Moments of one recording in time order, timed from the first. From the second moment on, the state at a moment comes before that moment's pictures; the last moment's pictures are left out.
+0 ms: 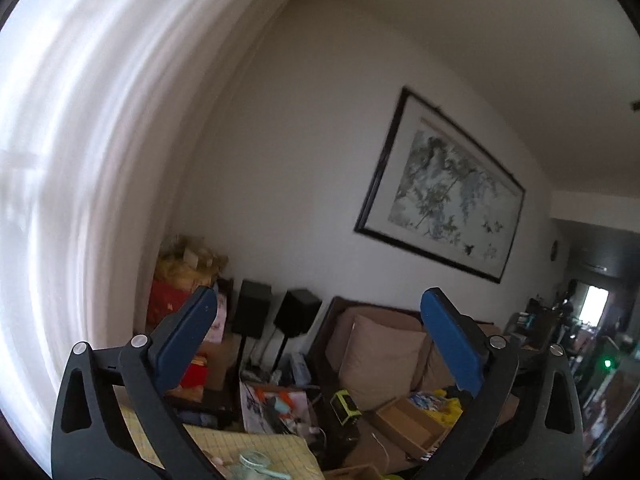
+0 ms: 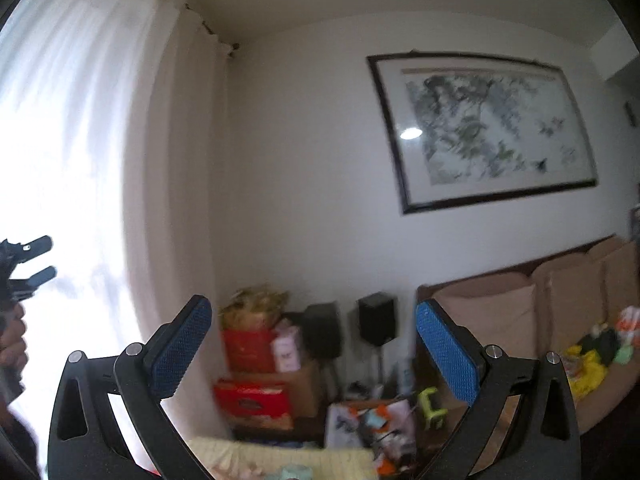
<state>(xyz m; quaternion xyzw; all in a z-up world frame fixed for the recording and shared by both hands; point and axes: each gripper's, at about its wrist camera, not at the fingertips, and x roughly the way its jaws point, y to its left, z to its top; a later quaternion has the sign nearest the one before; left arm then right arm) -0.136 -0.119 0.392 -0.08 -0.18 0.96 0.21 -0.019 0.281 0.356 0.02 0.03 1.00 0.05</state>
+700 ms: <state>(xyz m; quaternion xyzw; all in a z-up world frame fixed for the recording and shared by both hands) -0.355 -0.055 0.088 -0.25 -0.06 0.95 0.14 -0.147 0.212 -0.021 -0.22 0.17 0.96 -0.04</state>
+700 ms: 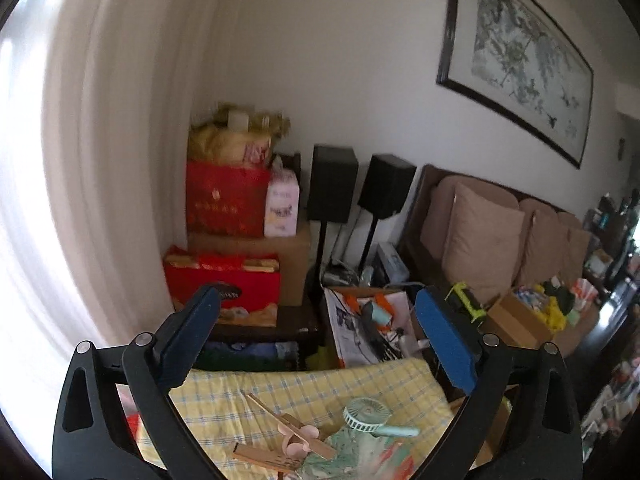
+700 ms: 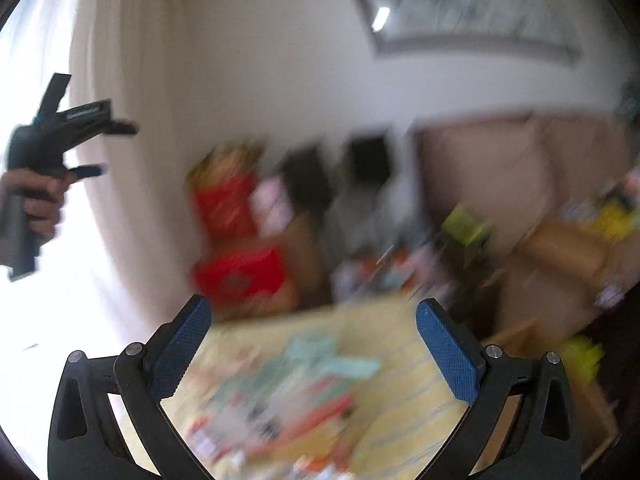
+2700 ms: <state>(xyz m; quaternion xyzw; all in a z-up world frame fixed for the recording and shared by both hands) -0.459 -0.072 -0.209 -0.60 -0.24 0.76 -0.04 -0.206 0.234 -0.191 -0.47 0.34 0.79 -0.18</state>
